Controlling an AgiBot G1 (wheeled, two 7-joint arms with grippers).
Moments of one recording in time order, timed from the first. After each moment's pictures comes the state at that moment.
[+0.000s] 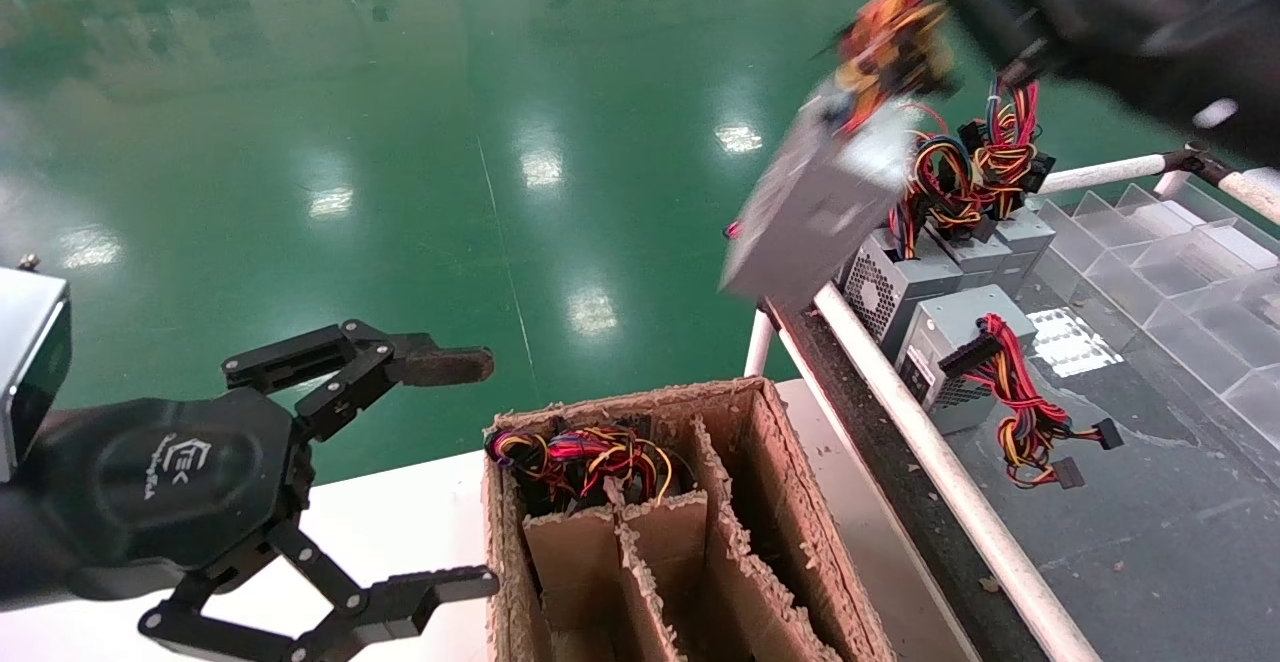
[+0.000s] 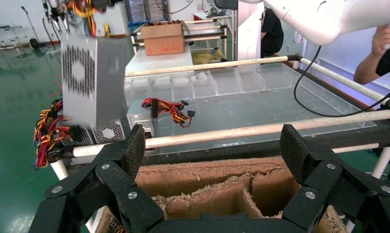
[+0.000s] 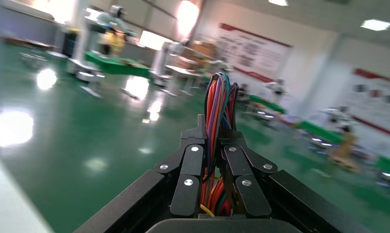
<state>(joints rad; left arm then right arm) -1.08 0.61 0.29 -1.28 0.72 1.49 -0.18 1.30 -0.74 -0.20 1.22 -0.94 -1.03 0.12</state>
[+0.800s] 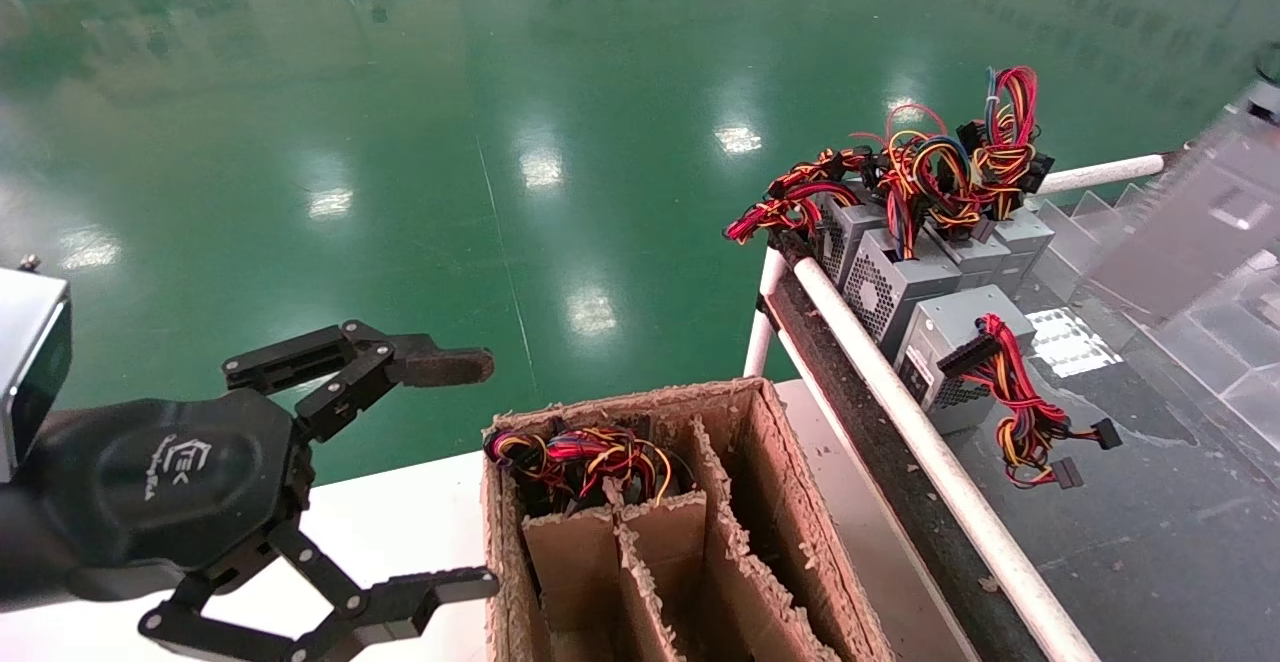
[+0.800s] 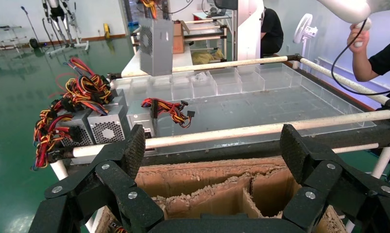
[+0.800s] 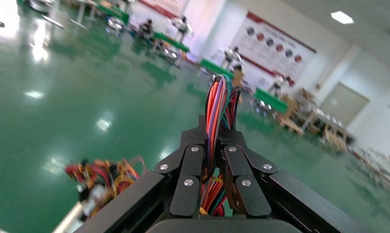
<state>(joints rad) -1.08 0.61 0.29 -1.28 0.72 1.49 -0.18 1.09 -0.41 0.01 1.15 -0.93 -0.92 0.08</state>
